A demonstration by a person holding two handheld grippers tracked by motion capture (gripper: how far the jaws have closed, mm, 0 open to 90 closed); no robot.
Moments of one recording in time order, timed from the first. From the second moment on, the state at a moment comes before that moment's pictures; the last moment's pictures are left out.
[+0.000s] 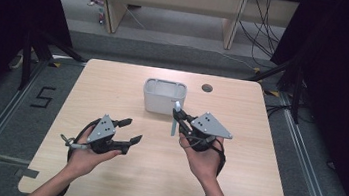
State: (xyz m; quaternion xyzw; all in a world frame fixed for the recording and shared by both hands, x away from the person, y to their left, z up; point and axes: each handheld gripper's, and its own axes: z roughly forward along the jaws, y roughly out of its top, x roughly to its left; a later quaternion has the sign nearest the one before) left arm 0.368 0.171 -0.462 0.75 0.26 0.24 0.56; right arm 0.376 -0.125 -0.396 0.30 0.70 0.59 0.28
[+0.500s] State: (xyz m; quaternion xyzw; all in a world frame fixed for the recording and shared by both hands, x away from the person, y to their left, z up) left arm 0.365 0.203 -0.480 0.72 0.31 0.26 0.56; right arm 0.394 -0.137 -0.388 0.30 0.68 0.60 0.30
